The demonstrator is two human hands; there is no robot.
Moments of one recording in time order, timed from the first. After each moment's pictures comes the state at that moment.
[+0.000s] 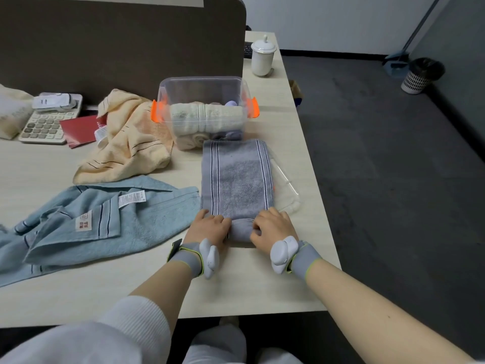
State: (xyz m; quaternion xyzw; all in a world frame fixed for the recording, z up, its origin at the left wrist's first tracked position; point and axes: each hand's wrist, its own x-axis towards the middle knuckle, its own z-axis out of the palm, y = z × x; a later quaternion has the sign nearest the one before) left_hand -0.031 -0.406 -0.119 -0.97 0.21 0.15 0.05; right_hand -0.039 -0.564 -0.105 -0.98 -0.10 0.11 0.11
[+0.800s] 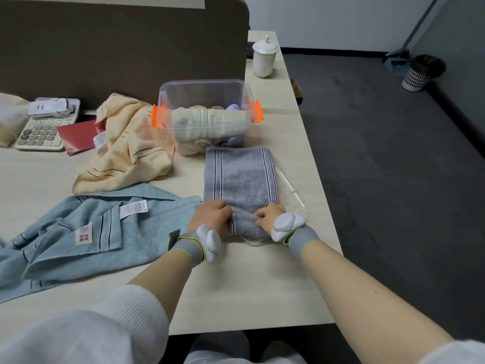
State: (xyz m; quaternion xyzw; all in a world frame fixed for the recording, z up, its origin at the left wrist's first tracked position) left_hand 0.013 -0.392 -0.115 -0.97 0.22 0.07 -0.11; right_hand 0.022 -0.553 -0.091 -0.93 0.00 0.33 0.13
